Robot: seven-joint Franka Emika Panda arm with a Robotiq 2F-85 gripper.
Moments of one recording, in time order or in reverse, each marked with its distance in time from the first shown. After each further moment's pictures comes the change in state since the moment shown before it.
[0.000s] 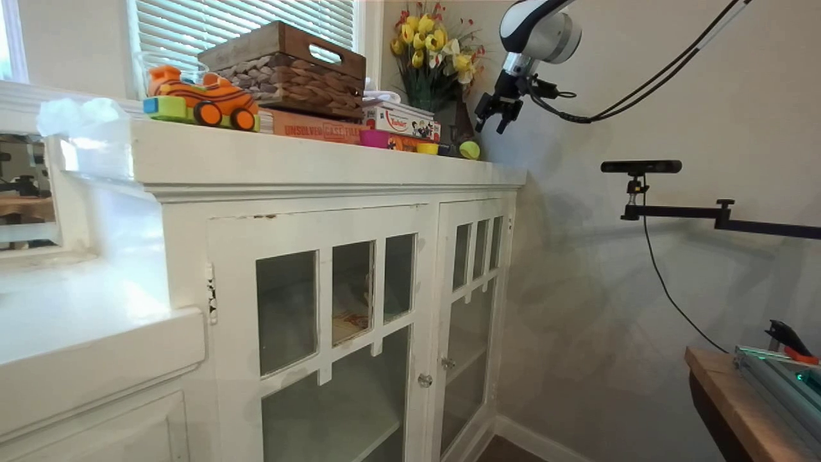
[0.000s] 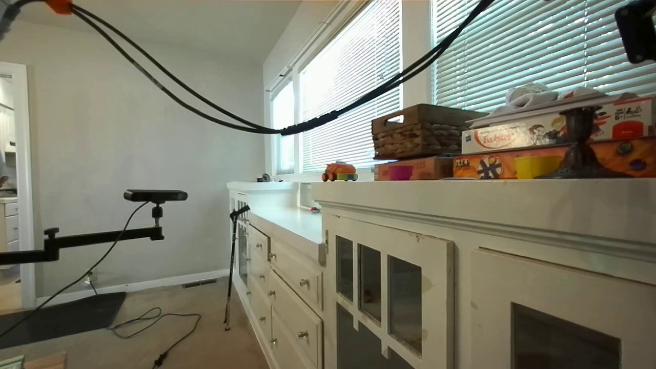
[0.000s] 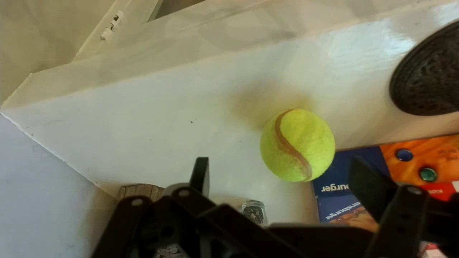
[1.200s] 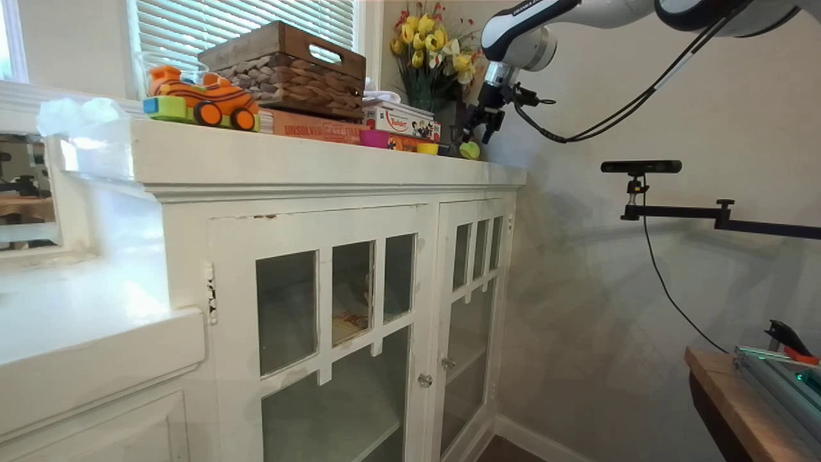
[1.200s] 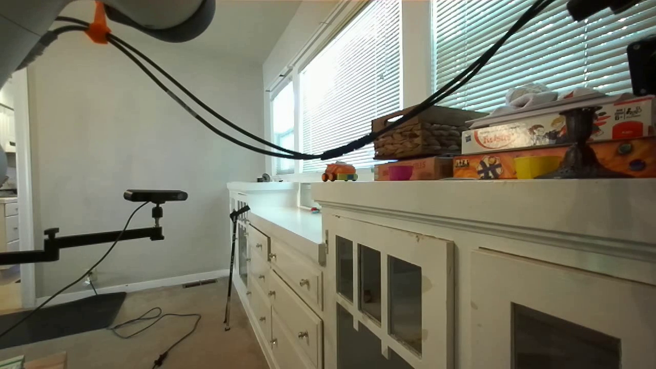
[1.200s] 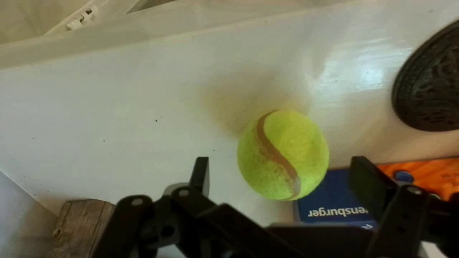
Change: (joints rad) arm -0.058 0.236 0.062 0.362 -0.005 -0.239 -0.041
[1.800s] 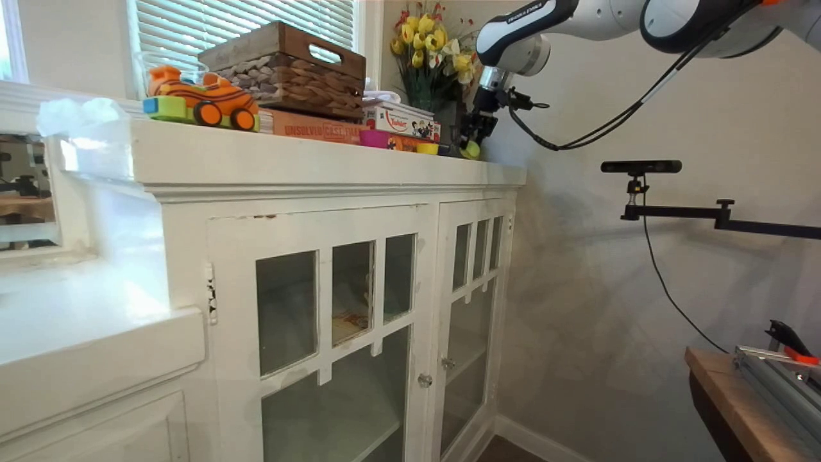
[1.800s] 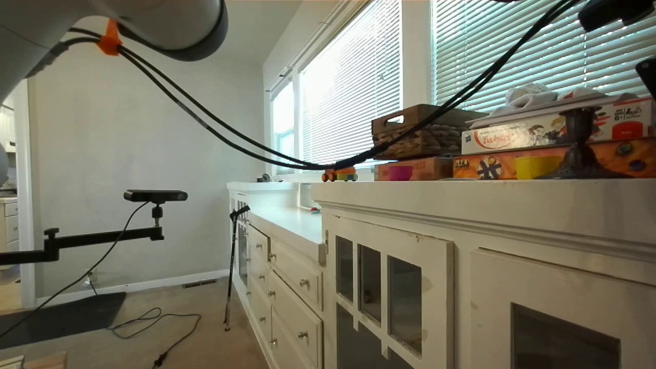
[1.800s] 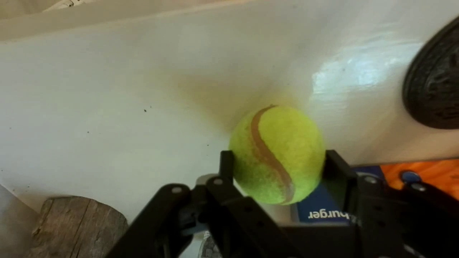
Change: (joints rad) arm -0.019 0.085 0.022 0.129 -0.004 -0.051 -0.009
